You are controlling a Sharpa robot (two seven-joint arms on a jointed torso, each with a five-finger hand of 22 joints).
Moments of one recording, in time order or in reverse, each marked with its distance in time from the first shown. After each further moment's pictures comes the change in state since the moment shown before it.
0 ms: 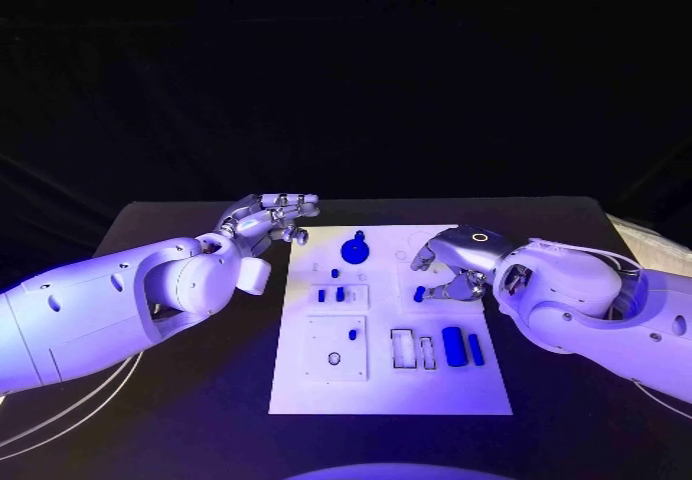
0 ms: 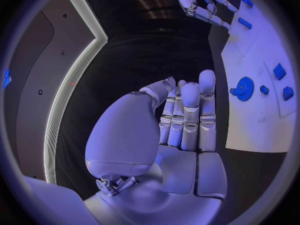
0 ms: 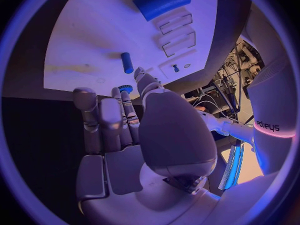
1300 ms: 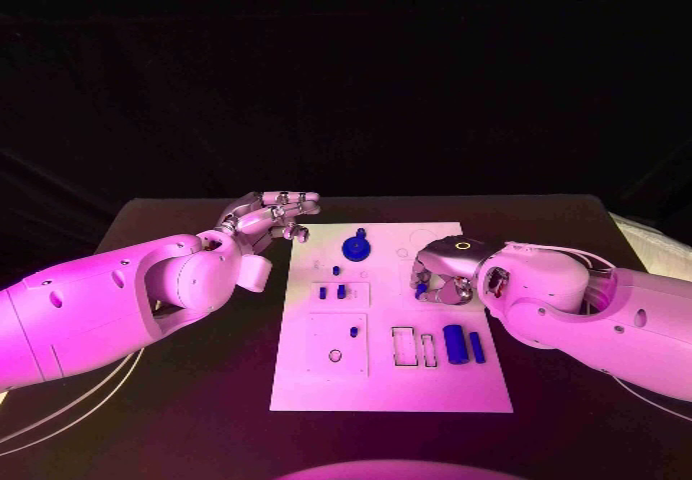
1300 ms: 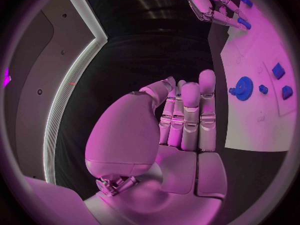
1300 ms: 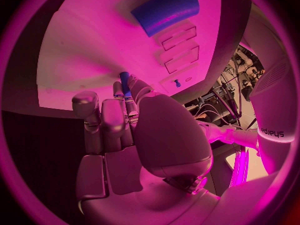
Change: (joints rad) left arm 0.000 0.000 0.000 -0.004 0.000 0.005 -0.006; left_hand 0.000 0.000 -0.003 -0.003 0.000 0.000 0.000 0.000 0.000 -0.003 0.003 0.000 0.001 0.000 0.000 0.000 -0.002 0.000 0.000 0.000 0.000 -0.002; right arm -0.023 0.079 -0.006 -0.088 -0.002 0.101 0.016; right_hand 0.067 0.083 0.087 0.006 -0.014 0.144 0.000 0.008 0.006 0.179 -0.025 0.018 -0.005 0.003 -0.018 0.013 0.030 0.000 0.059 -0.021 0.050 0.082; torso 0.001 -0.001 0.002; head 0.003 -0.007
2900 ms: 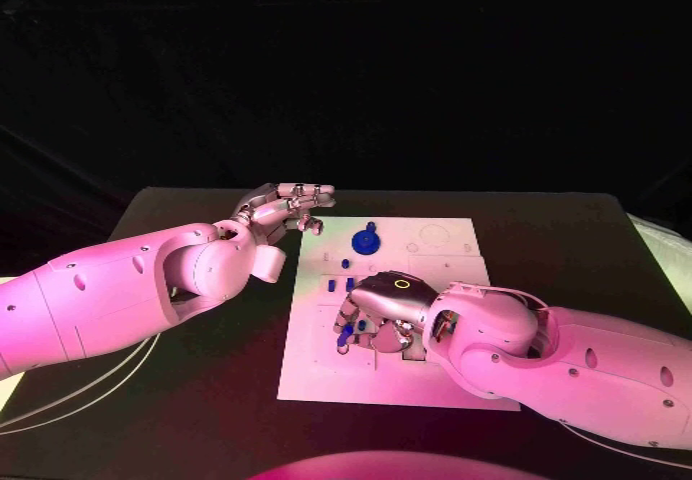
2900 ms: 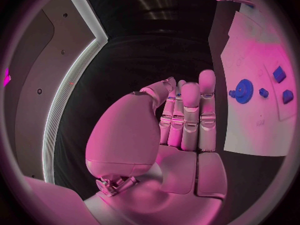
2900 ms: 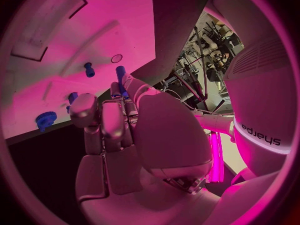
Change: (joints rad) left arm 0.000 0.016 0.000 -0.008 0.000 0.005 -0.003; left_hand 0.005 0.005 0.000 0.000 0.000 0.000 0.000 0.000 -0.001 0.000 0.000 0.004 0.000 0.000 0.000 0.000 -0.002 0.000 0.000 0.000 -0.006 -0.001; right arm -0.100 0.167 -0.012 0.096 0.097 -0.134 0.128; right_hand 0.021 -0.014 0.143 -0.056 -0.015 0.031 0.007 -0.004 0.000 0.036 0.021 -0.054 0.001 0.004 -0.003 0.039 0.041 0.000 0.035 -0.003 0.056 0.075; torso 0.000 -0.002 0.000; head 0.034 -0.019
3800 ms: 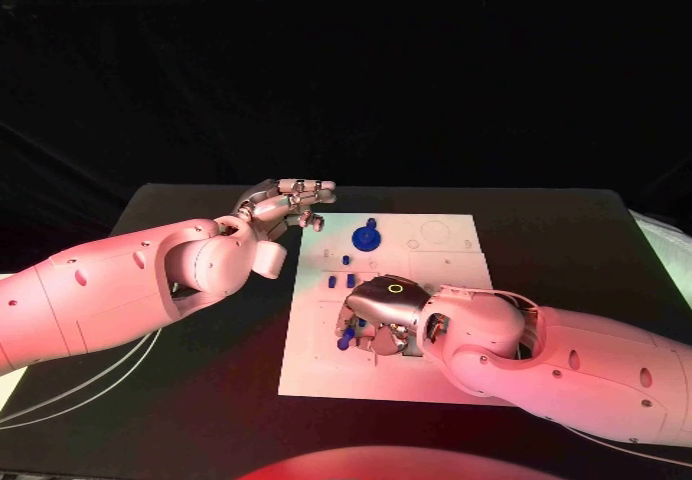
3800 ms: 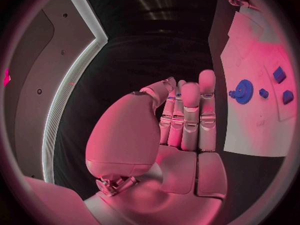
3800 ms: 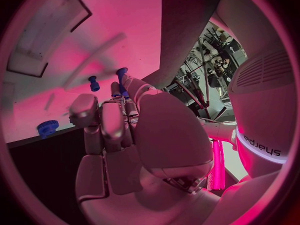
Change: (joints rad) left arm 0.000 0.002 0.000 -0.003 0.000 0.003 0.000; left_hand 0.000 0.000 0.000 0.000 0.000 0.000 0.000 0.000 0.000 0.000 0.000 0.000 0.001 0.000 0.000 0.000 0.000 0.000 0.000 0.000 0.000 0.000; right arm -0.021 0.030 -0.004 -0.040 -0.063 0.039 -0.012; right_hand -0.011 -0.013 0.016 -0.011 -0.001 0.004 0.004 -0.003 -0.002 0.004 0.004 -0.010 0.001 0.000 0.000 0.004 0.003 0.000 0.000 0.000 0.000 0.001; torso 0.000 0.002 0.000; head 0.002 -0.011
